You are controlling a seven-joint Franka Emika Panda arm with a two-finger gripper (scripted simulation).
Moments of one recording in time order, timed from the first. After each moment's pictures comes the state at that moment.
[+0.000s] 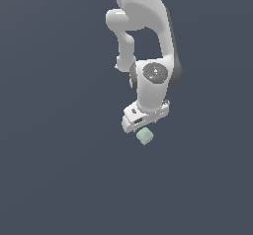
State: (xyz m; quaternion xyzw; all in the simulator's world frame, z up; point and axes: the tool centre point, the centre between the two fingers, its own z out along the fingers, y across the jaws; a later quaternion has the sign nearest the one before) arm 0.009 0.080 0.114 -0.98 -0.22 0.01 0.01
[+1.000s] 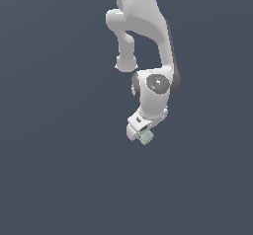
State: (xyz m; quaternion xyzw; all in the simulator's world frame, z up) arm 0.014 0.091 0.079 -0.95 -0.30 0.00 0.00
